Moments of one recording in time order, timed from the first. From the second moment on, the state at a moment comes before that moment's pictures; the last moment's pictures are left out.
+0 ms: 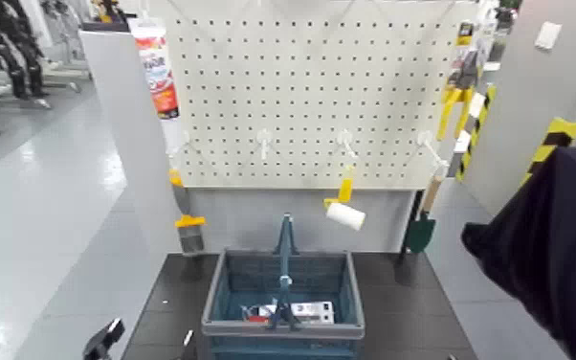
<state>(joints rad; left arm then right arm) 0.54 0.11 -0.02 -2.05 0.09 -0.06 -0.10 0.58 -0.01 0.07 -1.83 -0.09 -0.36 0.13</state>
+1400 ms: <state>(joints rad) 0.18 0.14 0.21 -2.09 0.19 0.28 -0.48 0.57 -0.01 0.09 -1.83 -0.10 -0.35 0.13</state>
